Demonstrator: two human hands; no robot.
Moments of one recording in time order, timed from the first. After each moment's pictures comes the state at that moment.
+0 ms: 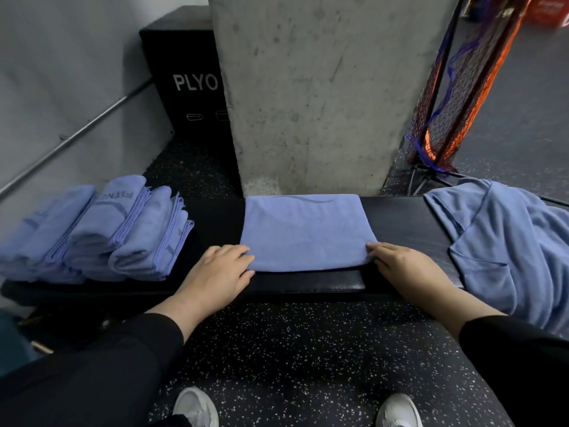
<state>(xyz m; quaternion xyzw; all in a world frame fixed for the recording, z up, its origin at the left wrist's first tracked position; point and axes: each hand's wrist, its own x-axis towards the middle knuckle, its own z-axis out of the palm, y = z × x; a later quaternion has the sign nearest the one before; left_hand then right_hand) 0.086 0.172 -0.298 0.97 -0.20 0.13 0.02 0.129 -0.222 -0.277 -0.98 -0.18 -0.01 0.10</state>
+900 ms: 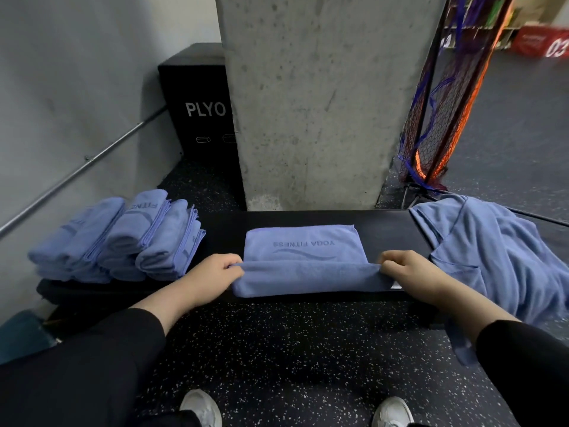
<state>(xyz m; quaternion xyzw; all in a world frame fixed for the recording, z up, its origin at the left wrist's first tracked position) 0.049 0.173 -0.217 0.90 0.00 -0.12 0.42 0.079 -0.222 -0.197 -0.93 -0.06 0.12 0.35</state>
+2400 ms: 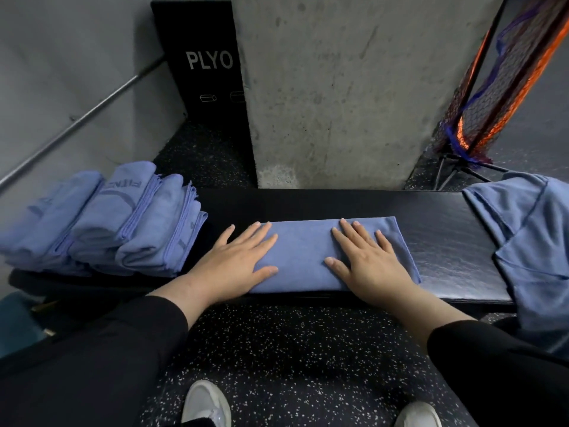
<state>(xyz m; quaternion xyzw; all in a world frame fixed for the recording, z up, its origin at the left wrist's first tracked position) 0.110 0.180 -0.281 0.98 -0.16 -0.12 0.02 0.140 -0.109 -0.287 -0.98 -0.19 0.08 0.07</state>
